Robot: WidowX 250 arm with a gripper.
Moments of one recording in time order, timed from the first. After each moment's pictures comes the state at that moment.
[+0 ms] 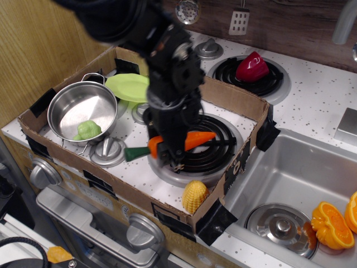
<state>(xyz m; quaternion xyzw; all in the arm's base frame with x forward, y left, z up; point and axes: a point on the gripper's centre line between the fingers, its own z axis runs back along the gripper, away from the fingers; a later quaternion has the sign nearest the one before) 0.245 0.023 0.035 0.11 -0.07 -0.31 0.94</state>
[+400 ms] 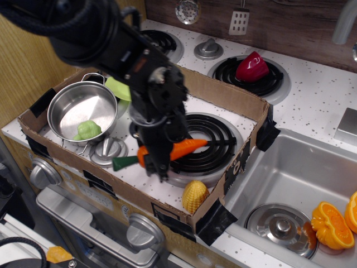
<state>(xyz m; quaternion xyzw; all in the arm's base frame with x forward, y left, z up) 0.233 0.039 0.032 0.13 -0.09 -0.32 0.93</state>
